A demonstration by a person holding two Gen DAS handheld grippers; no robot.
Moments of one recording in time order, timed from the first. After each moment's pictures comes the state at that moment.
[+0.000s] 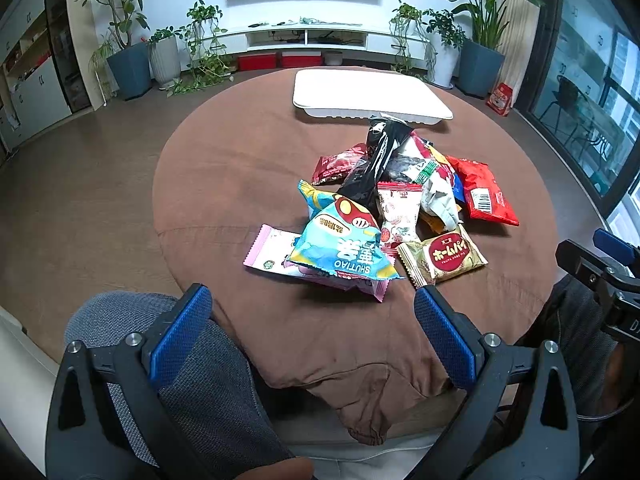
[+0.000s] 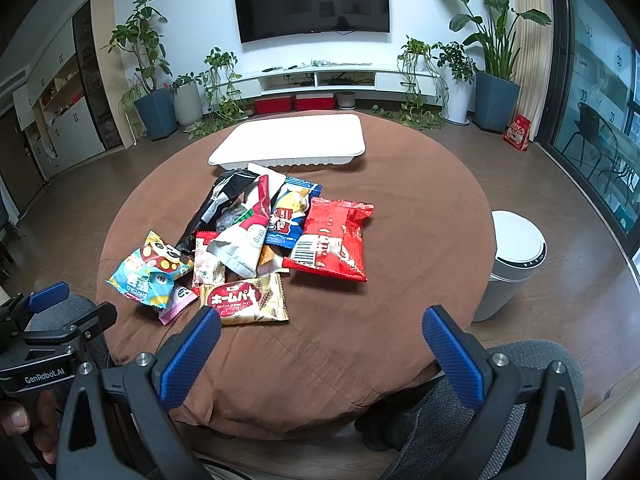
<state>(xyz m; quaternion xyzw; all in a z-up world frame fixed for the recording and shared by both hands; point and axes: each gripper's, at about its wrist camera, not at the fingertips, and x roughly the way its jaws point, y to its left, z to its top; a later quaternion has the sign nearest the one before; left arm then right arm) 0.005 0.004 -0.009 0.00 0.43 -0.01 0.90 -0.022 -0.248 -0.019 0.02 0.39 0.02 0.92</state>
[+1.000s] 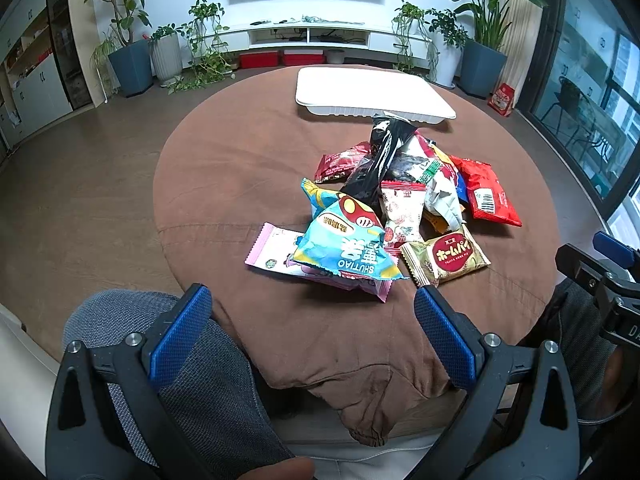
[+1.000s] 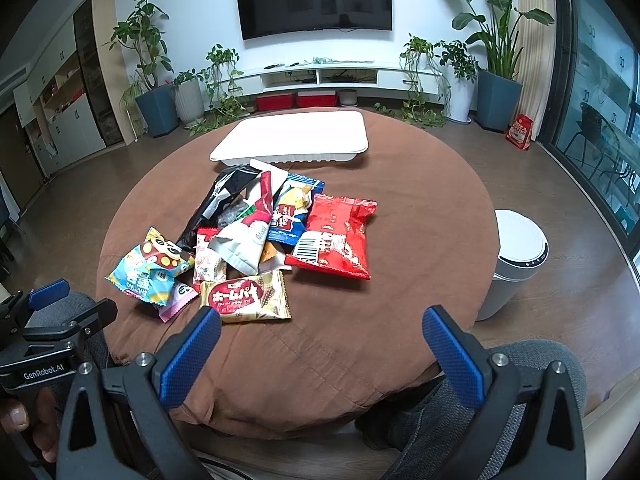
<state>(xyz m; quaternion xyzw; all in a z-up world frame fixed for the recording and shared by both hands) 0.008 0.003 -0.012 -0.01 0.43 -0.01 0.90 -0.021 -0.244 -0.027 0.02 0.39 0.02 0.92</state>
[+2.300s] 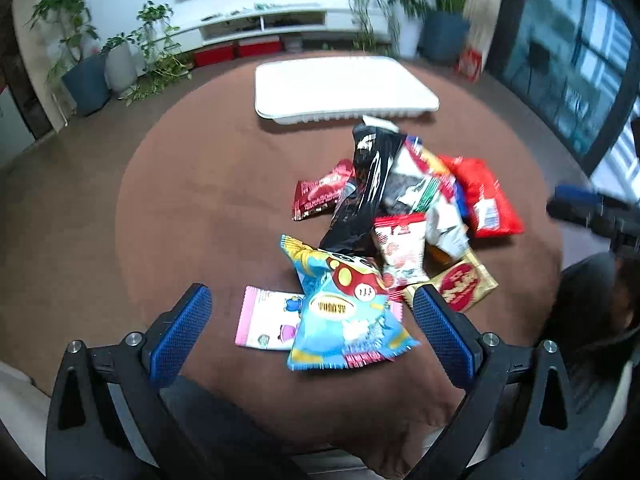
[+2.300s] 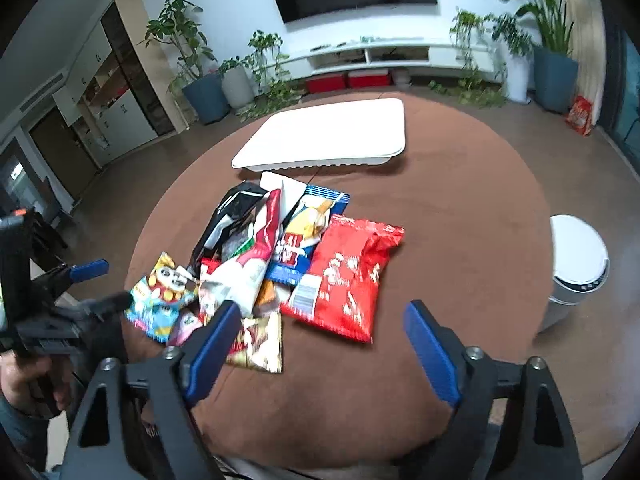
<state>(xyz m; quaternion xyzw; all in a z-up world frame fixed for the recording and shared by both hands) 0.095 -0.003 -0.011 0.04 0.48 -0.08 0.87 0.078 -0.291 -0.033 0.07 0.45 0.15 0.88</state>
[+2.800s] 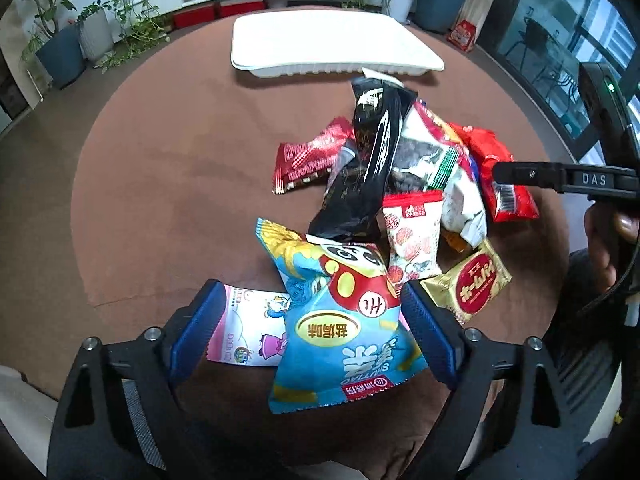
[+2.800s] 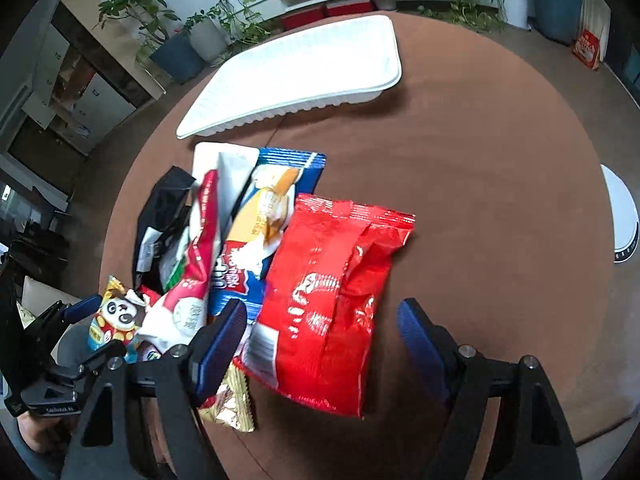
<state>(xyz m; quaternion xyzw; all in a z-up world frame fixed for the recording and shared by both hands) 0.130 0.003 -0.047 0.03 0.54 -0.11 0.84 0.147 -0.297 -0.082 0.11 0.56 0.13 0.81</state>
